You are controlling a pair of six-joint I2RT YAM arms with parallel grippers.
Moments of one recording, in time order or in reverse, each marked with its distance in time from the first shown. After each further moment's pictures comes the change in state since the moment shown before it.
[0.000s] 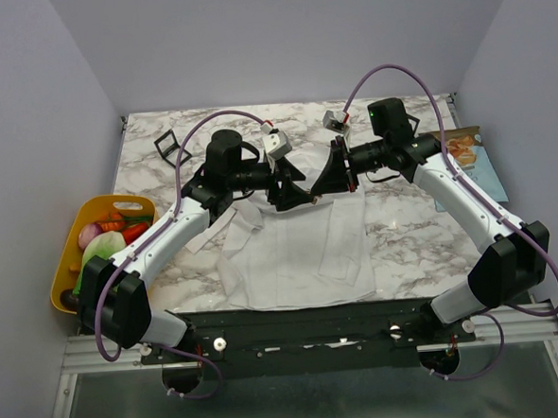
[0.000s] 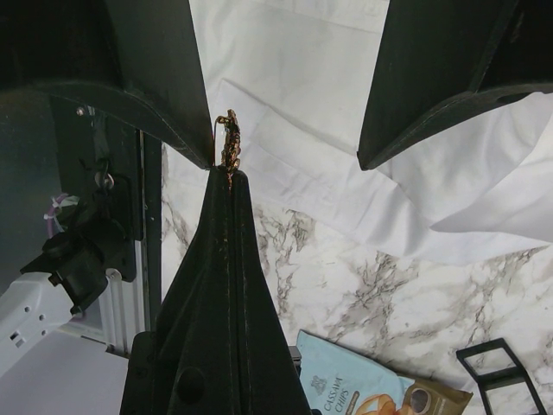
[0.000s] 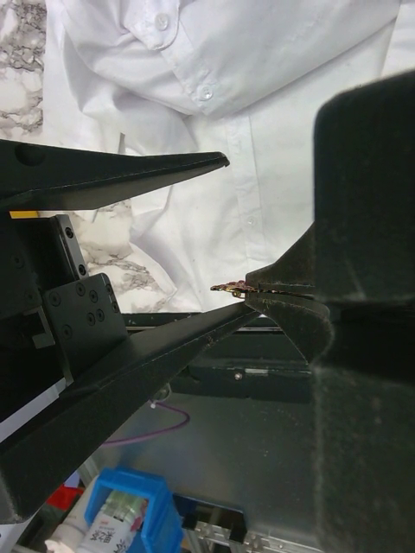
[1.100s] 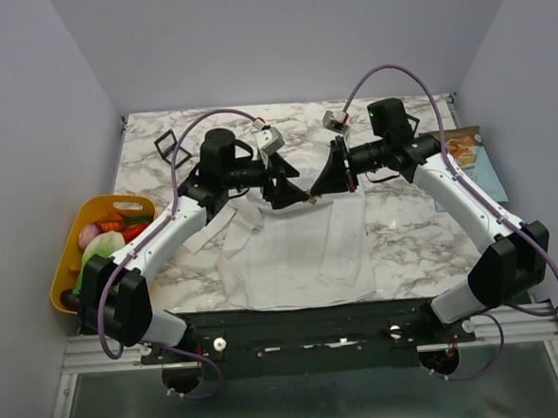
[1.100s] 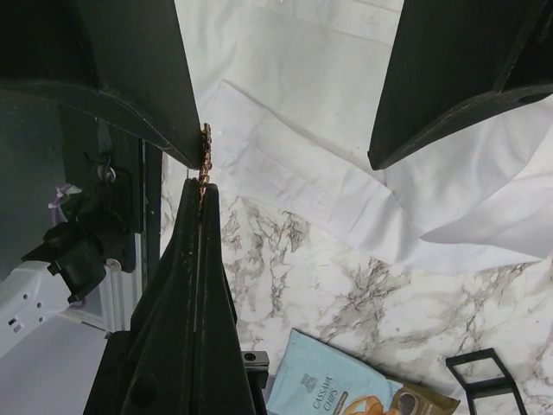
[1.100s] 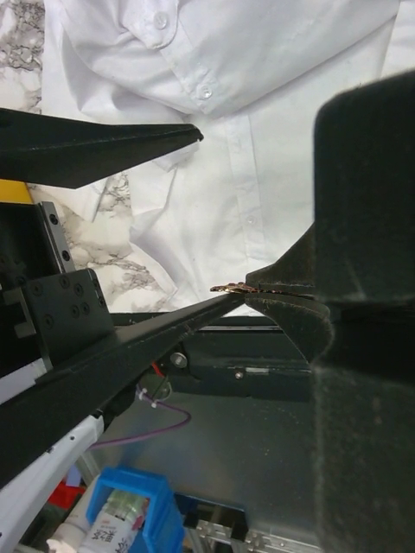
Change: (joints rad) left arm 0.038 0.005 -0.014 0.032 0.024 -0.048; right arm 0.000 0.001 -0.002 0.002 0.003 0.001
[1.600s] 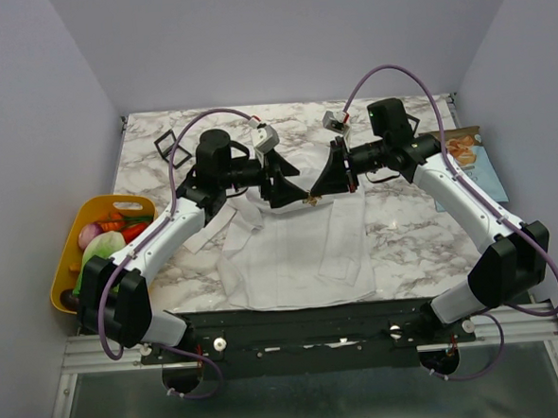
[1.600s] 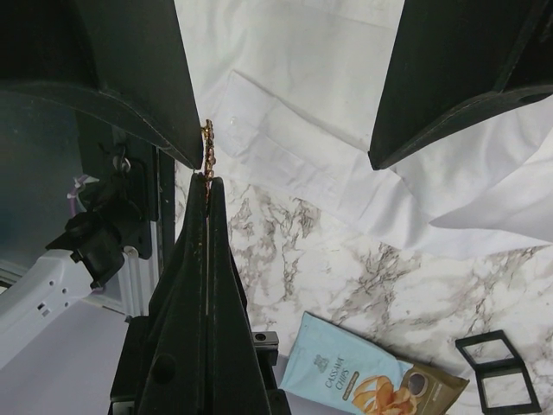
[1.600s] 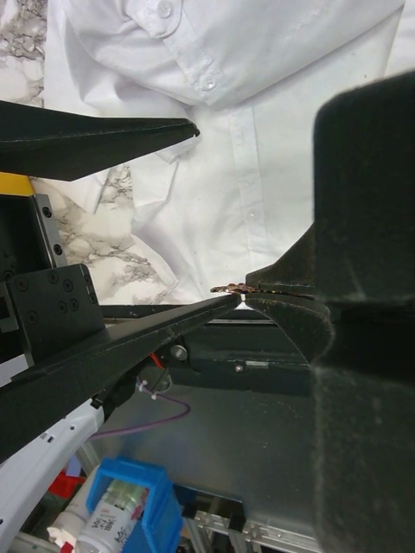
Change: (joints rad) left arm 0.022 -0.008 -0.029 0.094 0.048 -0.084; right arm 0.000 0.000 0.000 0.000 -0.019 0.000
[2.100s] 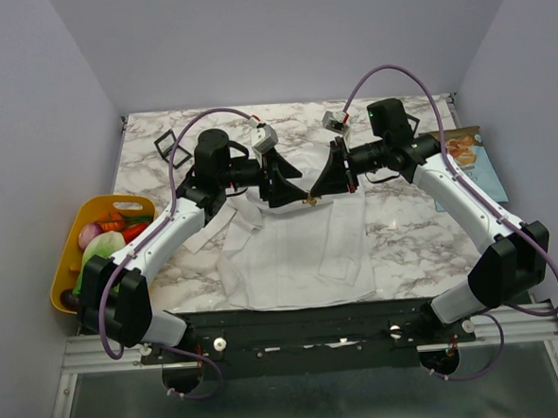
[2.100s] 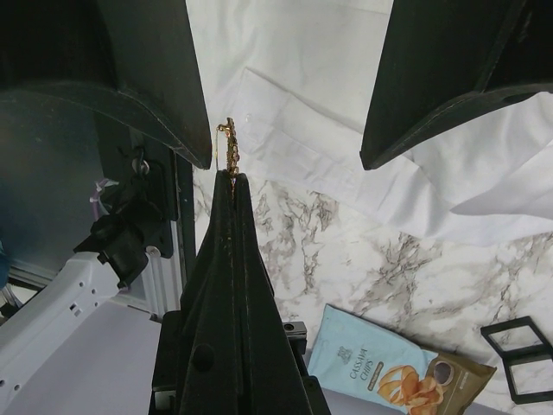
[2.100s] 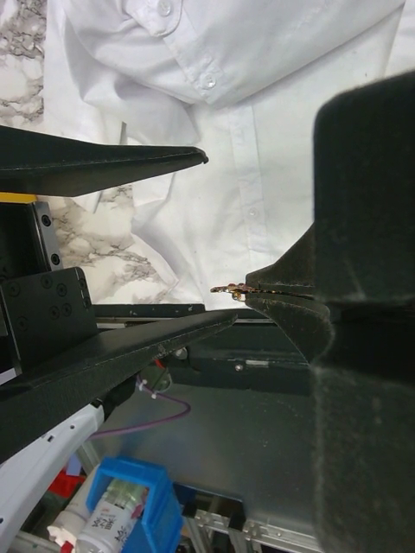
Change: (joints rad) left arm 0.001 0.002 -0.004 0.053 0.068 -0.043; right arm 0.000 0.000 -0.001 0.001 0.000 0.002
